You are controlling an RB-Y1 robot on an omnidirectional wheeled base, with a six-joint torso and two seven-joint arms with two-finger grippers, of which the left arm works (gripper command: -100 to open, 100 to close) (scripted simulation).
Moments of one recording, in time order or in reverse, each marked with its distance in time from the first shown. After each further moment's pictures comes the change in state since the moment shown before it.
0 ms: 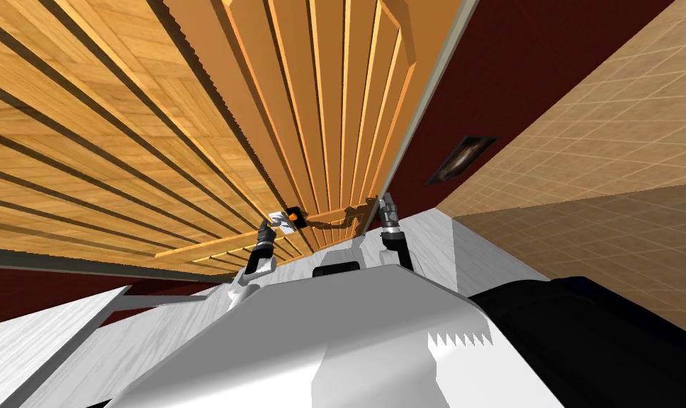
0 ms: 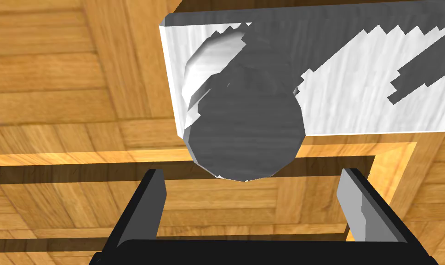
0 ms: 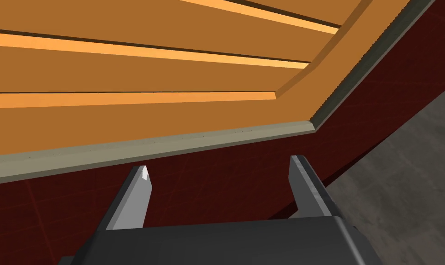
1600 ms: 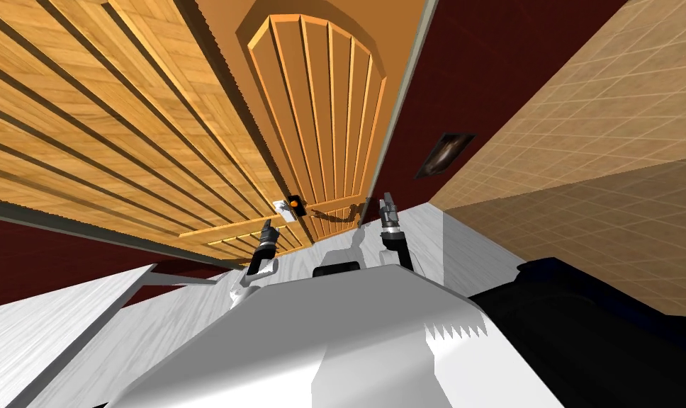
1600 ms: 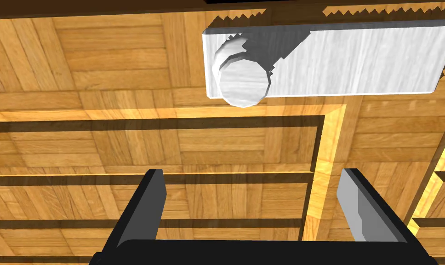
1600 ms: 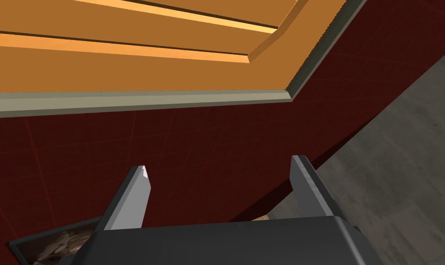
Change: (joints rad) arm 0.024 0.006 -0.049 -0.030 0.000 -0.014 0.022
